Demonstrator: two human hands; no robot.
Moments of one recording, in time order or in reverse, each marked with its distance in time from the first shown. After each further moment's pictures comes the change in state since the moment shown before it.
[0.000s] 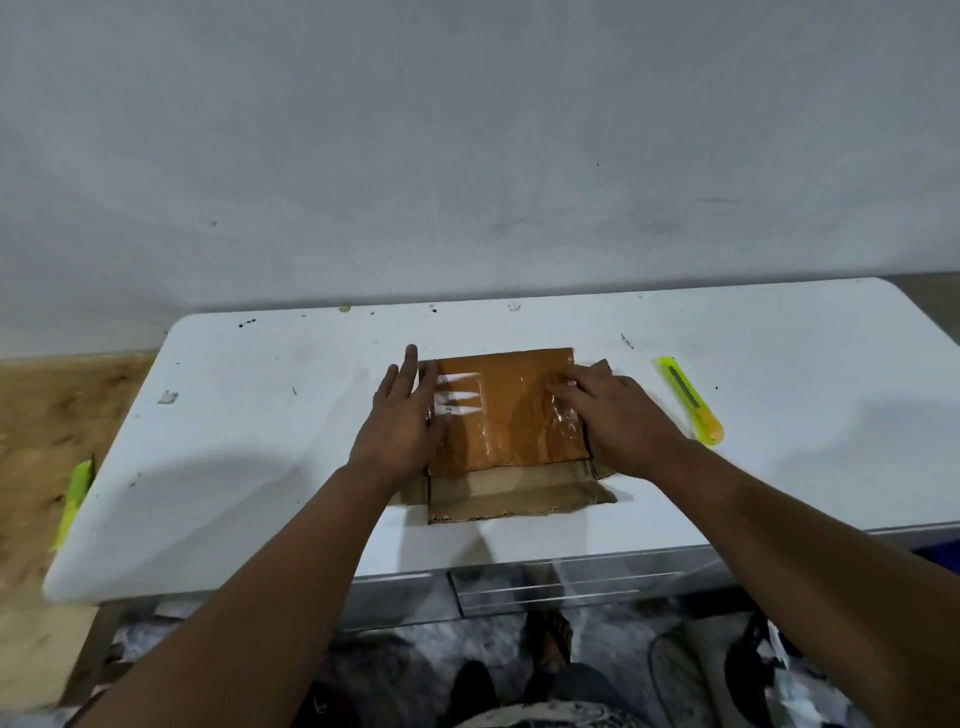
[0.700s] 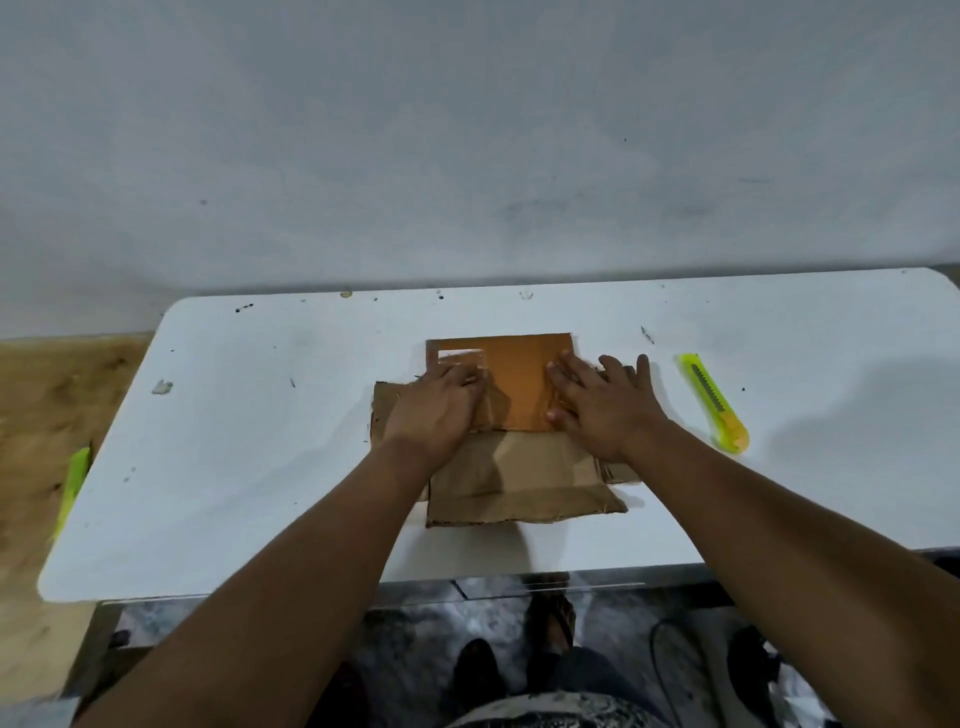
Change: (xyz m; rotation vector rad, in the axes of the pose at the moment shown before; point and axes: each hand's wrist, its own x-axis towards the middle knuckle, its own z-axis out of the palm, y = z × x) left_hand 0.030 0.034 0.003 0.420 -0.066 0.188; right_hand 0.042 -0.003 0.017 -0.153 -0.311 0.212
